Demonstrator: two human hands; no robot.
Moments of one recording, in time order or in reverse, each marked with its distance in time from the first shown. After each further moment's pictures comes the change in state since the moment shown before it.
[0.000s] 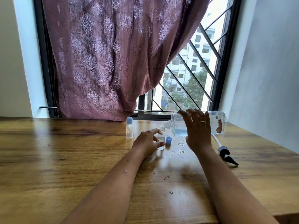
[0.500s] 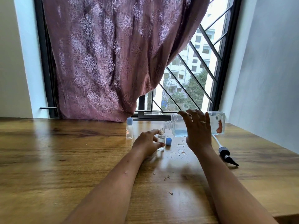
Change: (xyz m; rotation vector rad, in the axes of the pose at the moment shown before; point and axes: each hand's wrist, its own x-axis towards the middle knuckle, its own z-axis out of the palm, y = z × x) left_hand 0.001 0.000 -0.001 -0.006 -0.002 -0.009; right_hand 0.000 0.001 0.003 -0.021 0.036 -0.016
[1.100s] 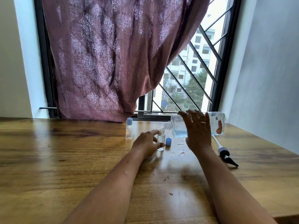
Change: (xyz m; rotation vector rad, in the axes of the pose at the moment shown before) left_hand 0.001 0.000 0.000 0.014 -0.001 0.004; right_hand 0.001 0.000 0.000 0.000 -0.021 0.002
